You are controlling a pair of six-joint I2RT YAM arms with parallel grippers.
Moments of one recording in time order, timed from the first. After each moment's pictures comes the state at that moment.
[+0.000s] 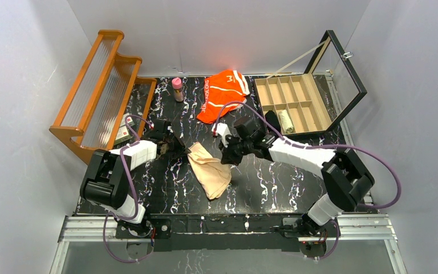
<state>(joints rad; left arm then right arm) -0.26 1.54 0.71 -0.13 0.19 -0.85 0.79 1.57 0.97 -0.21 -0.50 -0.21</state>
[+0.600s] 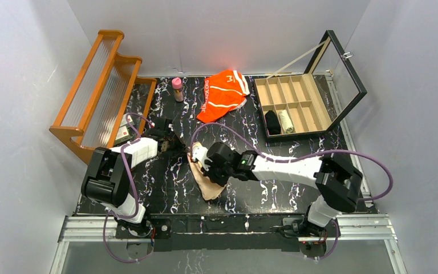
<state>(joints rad) -0.26 1.57 0.76 -0.19 0.17 -0.85 1.15 1.59 1.02 -0.31 -0.11 -0.06</state>
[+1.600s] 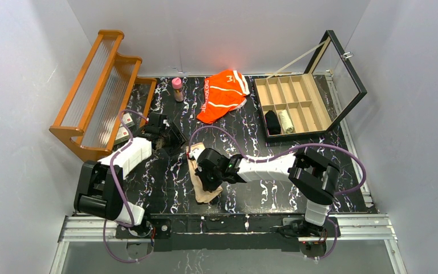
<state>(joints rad) -0.24 1.43 0.80 -0.31 0.20 -0.86 1.19 1.79 1.07 -0.22 -0.10 0.34</state>
